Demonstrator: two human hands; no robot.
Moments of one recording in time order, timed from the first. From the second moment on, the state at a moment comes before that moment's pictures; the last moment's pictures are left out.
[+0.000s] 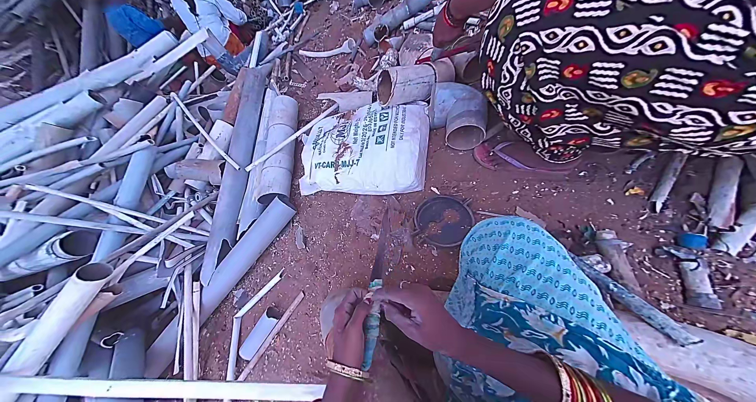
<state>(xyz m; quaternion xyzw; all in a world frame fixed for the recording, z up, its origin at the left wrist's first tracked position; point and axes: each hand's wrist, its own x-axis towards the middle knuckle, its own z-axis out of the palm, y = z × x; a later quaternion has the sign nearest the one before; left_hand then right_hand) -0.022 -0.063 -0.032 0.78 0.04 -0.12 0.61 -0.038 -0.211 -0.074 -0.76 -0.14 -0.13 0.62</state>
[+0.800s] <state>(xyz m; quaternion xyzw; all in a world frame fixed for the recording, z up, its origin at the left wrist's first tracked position) -0.029 -0.068 -0.033 0.75 0.05 -0.10 0.65 -0.032 -0.226 -0.045 -0.57 0.04 0.10 0.82</state>
